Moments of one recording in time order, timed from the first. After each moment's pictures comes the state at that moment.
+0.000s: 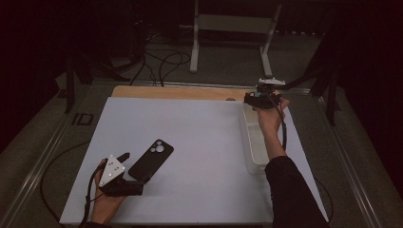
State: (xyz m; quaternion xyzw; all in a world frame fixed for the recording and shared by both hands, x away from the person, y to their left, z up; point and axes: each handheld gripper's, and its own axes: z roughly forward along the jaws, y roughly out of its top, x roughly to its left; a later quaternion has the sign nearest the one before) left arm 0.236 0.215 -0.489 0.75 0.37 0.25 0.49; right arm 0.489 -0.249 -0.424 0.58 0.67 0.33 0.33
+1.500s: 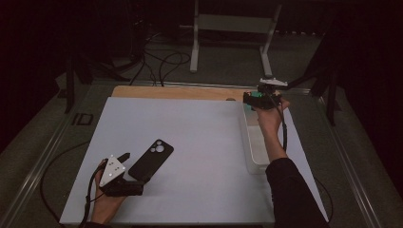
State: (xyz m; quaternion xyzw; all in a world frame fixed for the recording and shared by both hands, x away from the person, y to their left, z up) left arm 0.236 0.215 -0.490 0.75 0.37 0.25 0.48; right arm 0.483 -0.249 -0.420 0.57 0.67 0.37 0.30
